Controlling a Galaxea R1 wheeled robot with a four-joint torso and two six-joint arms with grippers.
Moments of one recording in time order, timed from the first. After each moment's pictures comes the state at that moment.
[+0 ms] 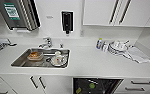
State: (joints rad) left arm 1.59 2.94 -2.70 0.91 -0.33 -0.81; right arm -1.27 2.65 -2.18 -0.25 -0.01 0.52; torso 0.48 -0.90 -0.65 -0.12
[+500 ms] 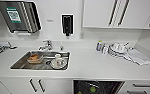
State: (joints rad) left arm 1.59 2.94 -2.70 0.91 -0.33 -0.81; right arm -1.17 2.64 -2.11 -0.25 -0.04 0.61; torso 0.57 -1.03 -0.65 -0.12
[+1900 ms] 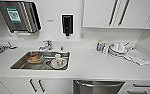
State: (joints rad) left arm 1.60 2.92 -2.70 0.91 -0.33 -0.81; right arm -0.93 2.40 -1.73 -0.25 0.15 0.86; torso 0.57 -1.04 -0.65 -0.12
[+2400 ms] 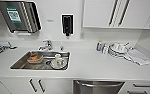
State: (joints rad) left arm 1.60 2.93 -2.70 0.91 -0.33 -0.81; right arm -1.10 2.42 -1.77 -0.52 0.02 0.86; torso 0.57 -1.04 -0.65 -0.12
